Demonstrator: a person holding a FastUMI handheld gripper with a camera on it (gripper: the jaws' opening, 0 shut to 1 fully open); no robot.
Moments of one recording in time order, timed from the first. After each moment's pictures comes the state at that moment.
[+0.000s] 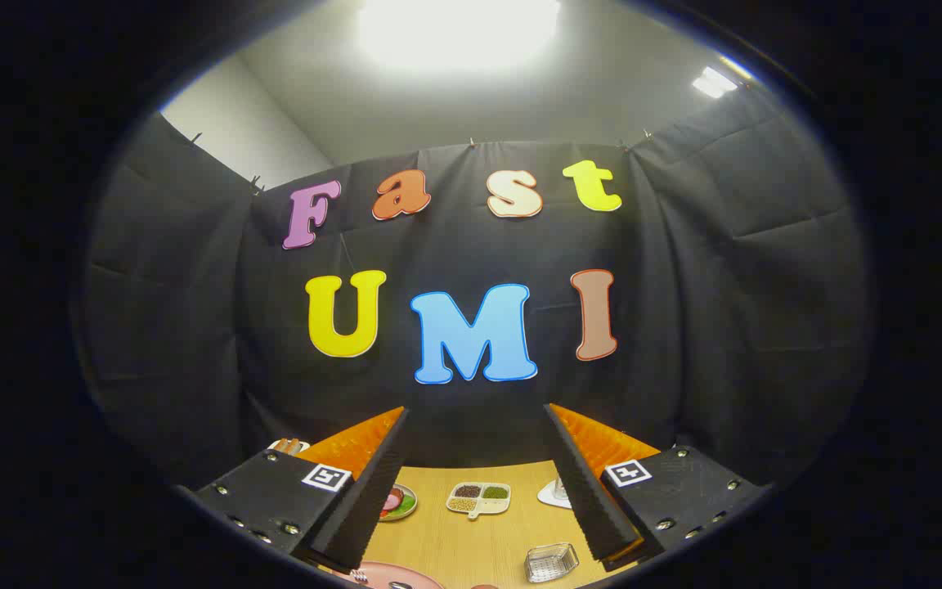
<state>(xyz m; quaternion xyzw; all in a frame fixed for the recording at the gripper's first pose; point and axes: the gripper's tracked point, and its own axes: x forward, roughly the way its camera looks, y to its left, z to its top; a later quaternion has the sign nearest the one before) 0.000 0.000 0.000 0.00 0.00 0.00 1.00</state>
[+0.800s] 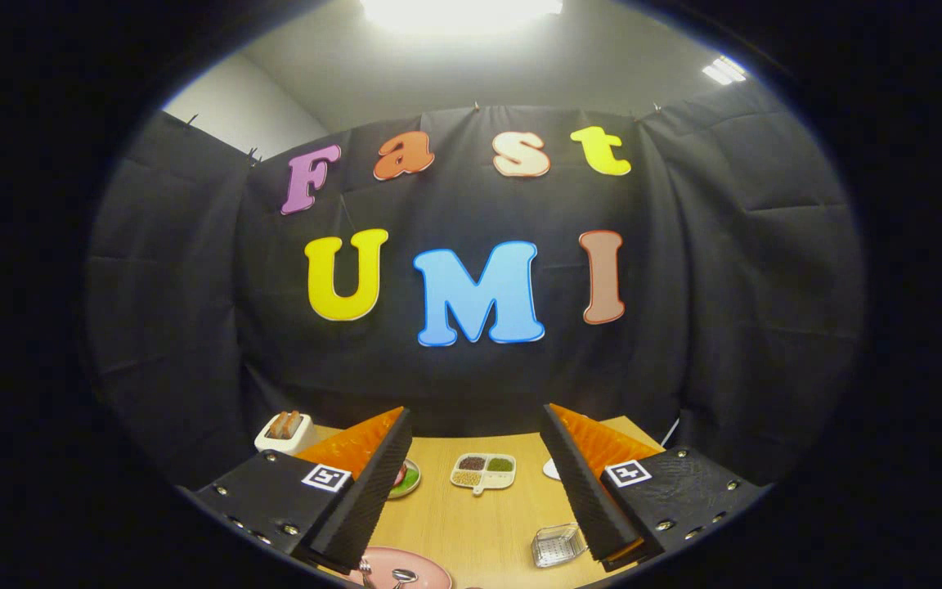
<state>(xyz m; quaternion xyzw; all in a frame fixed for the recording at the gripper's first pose) 0.018 0.027 -0.066 0.00 0.10 0.01 1.00</state>
